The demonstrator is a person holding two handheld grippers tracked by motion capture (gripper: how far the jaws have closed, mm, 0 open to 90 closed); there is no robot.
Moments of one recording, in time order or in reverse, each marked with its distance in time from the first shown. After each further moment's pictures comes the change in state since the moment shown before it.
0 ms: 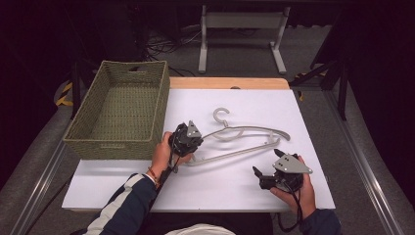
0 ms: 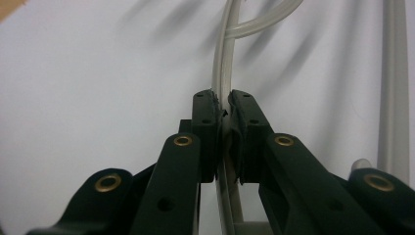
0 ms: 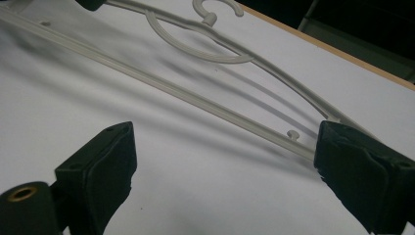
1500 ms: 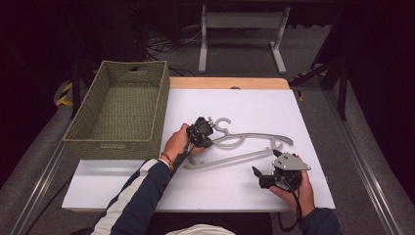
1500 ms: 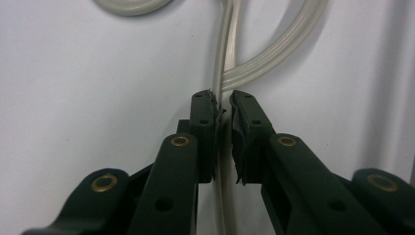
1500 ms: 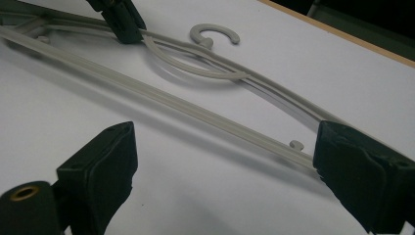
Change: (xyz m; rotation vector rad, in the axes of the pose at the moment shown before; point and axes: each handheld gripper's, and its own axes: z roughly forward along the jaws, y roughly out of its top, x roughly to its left) left arm 0.009 0.038 0.058 0.284 -0.172 0.055; right arm -0.003 -0.003 0.008 0.034 0.028 0.035
